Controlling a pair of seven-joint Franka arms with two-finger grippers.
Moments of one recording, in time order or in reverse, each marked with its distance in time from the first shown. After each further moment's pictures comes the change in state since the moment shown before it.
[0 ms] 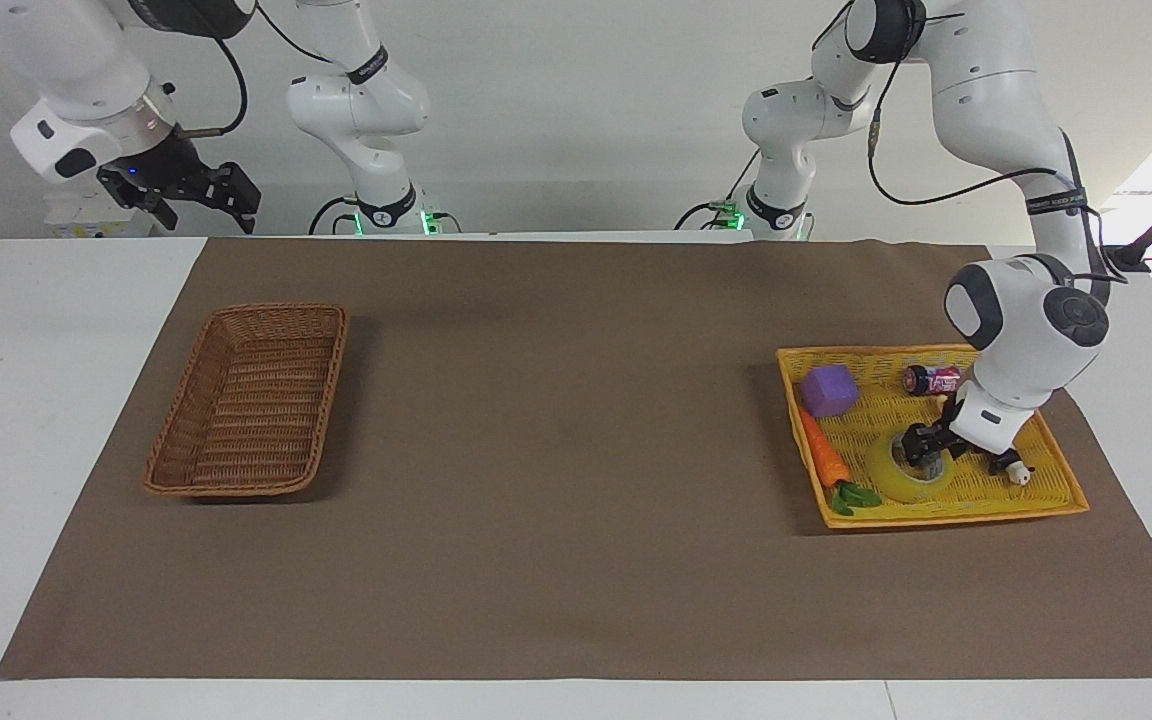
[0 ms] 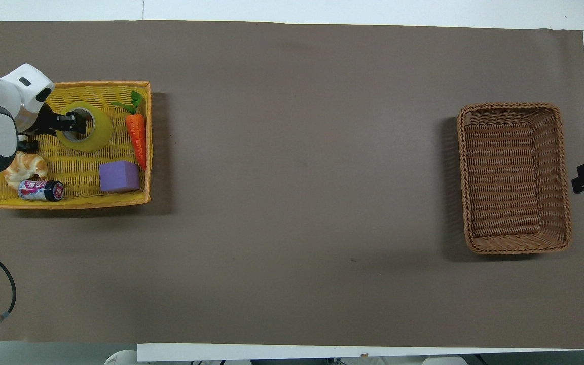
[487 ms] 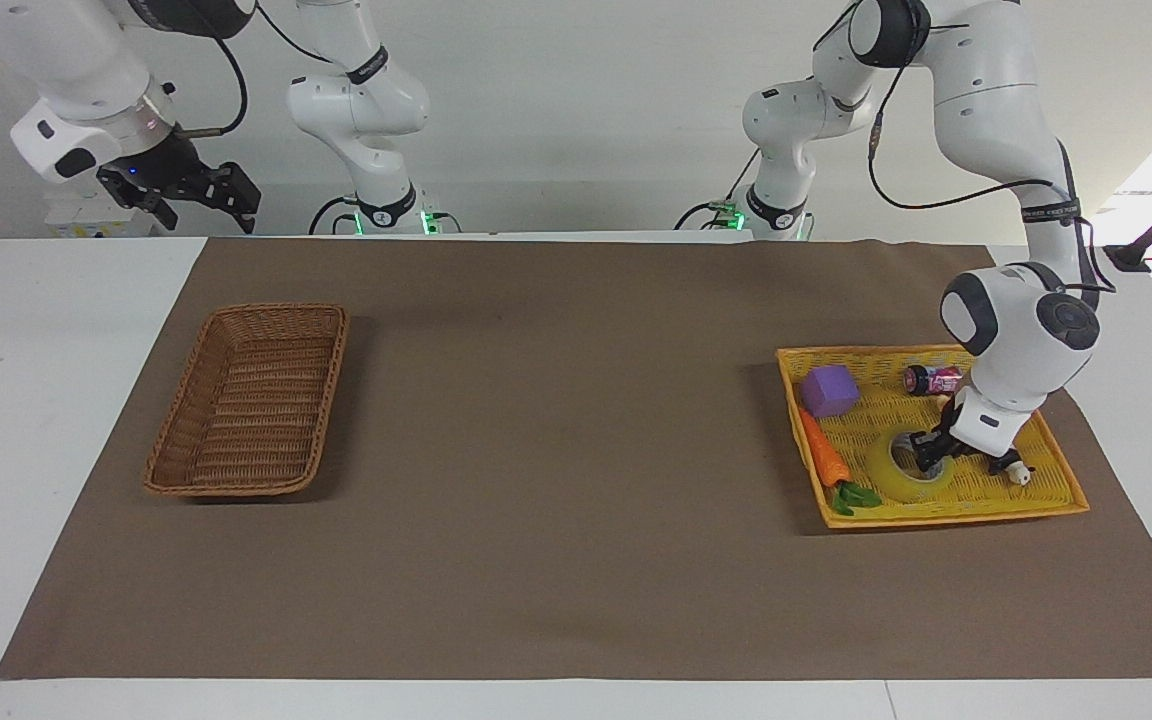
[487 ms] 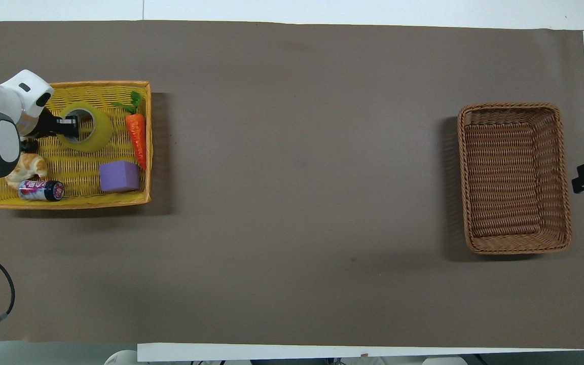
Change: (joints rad) left arm 0.021 0.003 -0.002 0.003 -0.002 0.009 -0.003; right arm 0.000 0.000 0.000 0.000 0.000 0.000 0.000
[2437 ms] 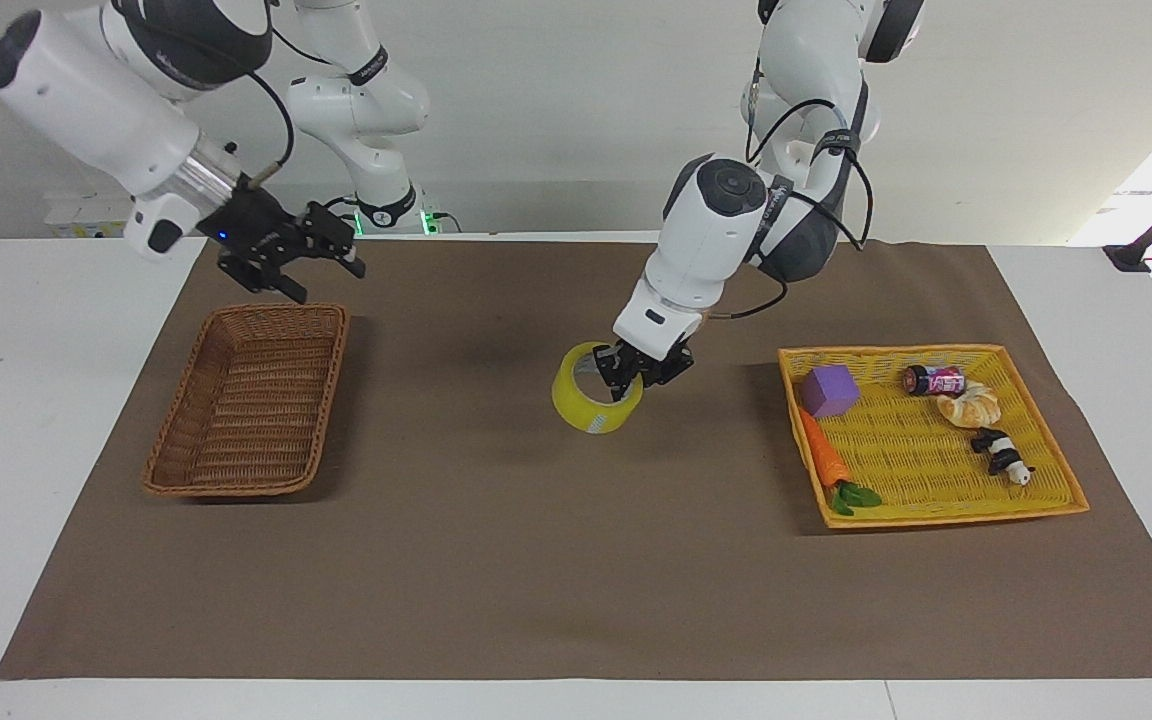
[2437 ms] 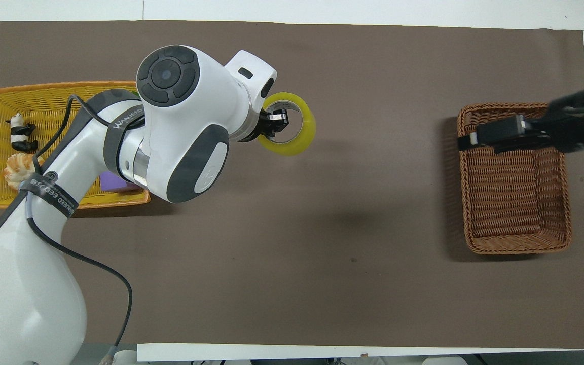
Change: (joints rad) left arm -0.669 -0.043 -0.031 0.307 -0.195 -0.226 -0.634; right arm 0.086 0.112 0.008 -0.175 0.693 0.408 -0.089
